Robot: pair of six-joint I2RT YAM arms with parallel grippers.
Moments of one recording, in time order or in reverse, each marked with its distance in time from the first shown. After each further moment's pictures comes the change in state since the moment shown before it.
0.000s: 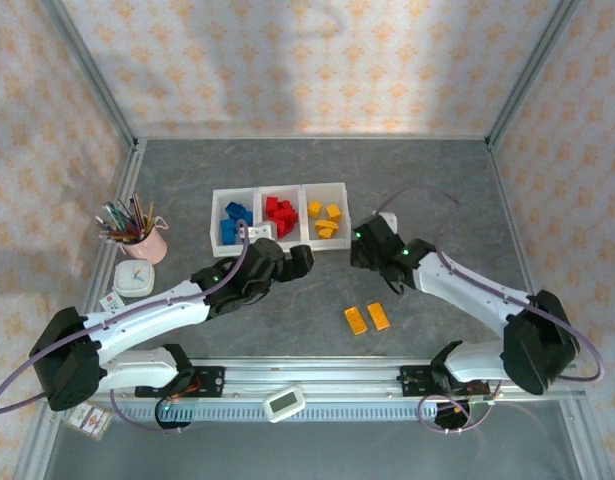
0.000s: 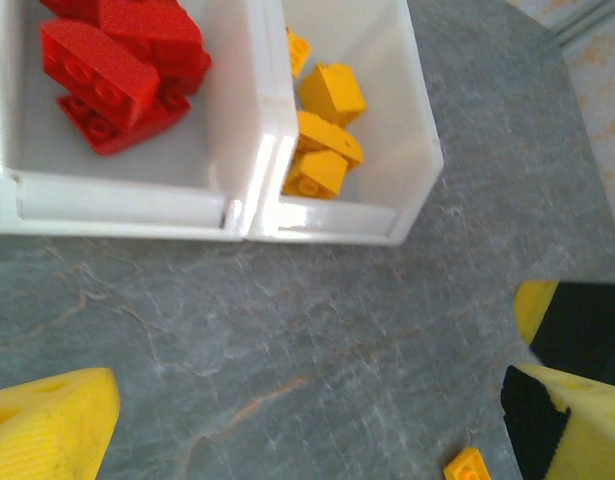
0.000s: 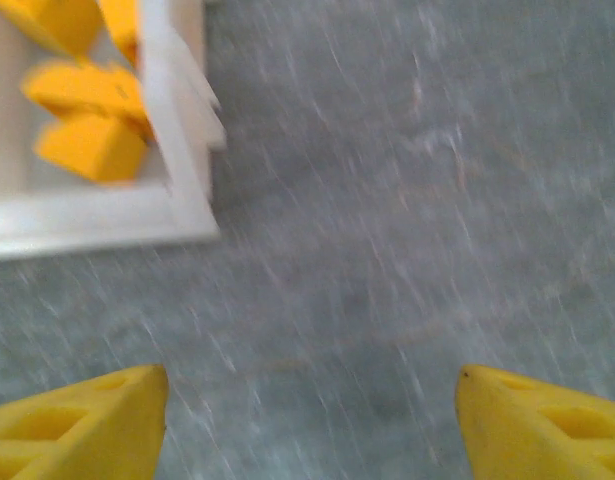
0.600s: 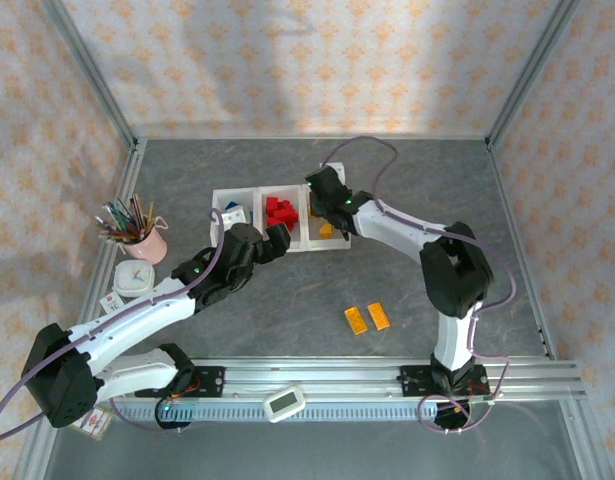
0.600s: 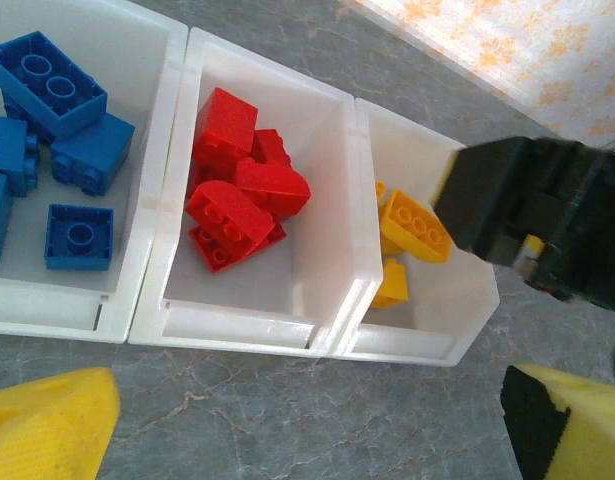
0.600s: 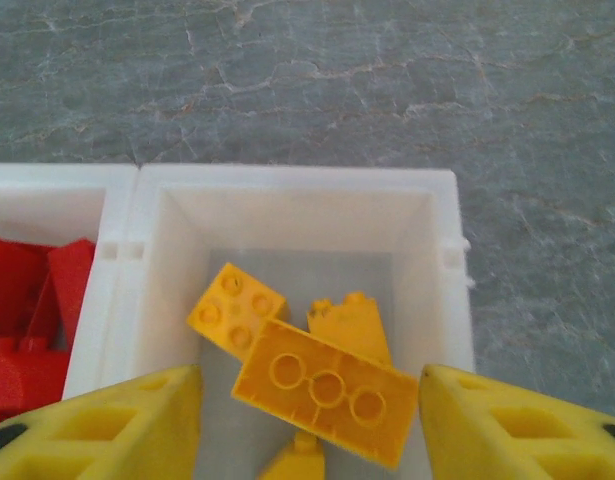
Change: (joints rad) left arm 0.169 -0.080 0.016 -0.043 -0.063 0.058; right arm -0.009 0.580 0.565 0.222 0.071 -0.210
